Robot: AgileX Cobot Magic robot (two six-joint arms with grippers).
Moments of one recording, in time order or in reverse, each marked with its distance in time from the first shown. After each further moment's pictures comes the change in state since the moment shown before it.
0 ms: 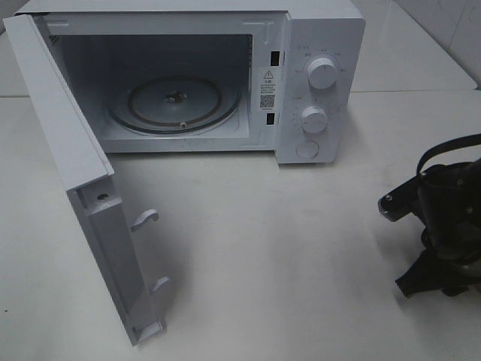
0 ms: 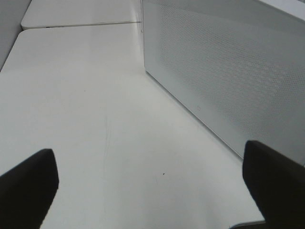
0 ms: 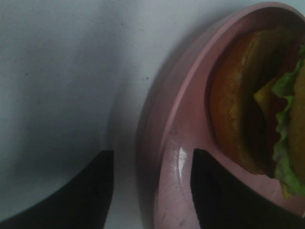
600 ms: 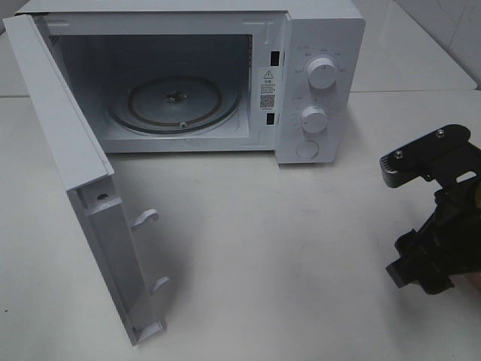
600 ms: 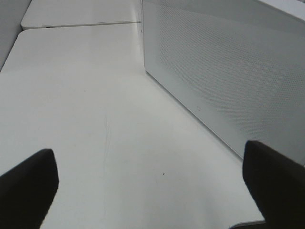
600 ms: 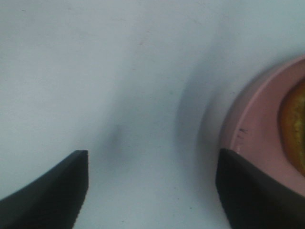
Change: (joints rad) left arm 0.000 0.000 0.000 0.000 0.000 0.000; right arm 0.000 -0.434 -0.006 0.582 -0.116 -0.682
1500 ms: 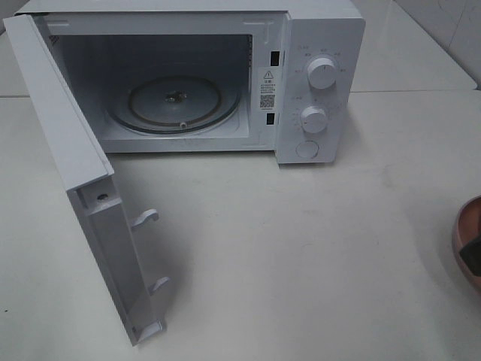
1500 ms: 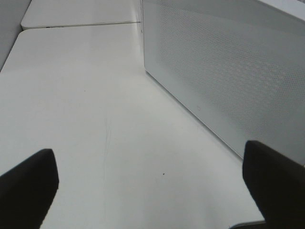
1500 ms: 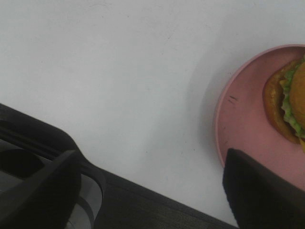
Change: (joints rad) left arm 0.000 0.000 0.000 0.000 0.000 0.000; right arm 0.000 -0.451 -0.149 0.314 0.435 -0.340
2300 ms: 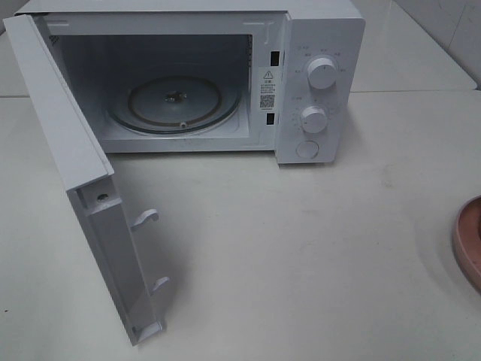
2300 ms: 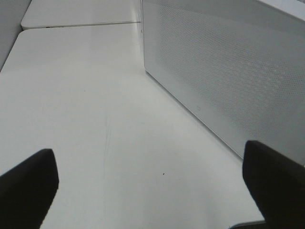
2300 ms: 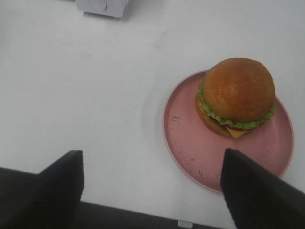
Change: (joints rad) left arm 0.000 0.000 0.000 0.000 0.000 0.000; right arm -0.237 -0.540 0.000 0.011 0.117 -0.044
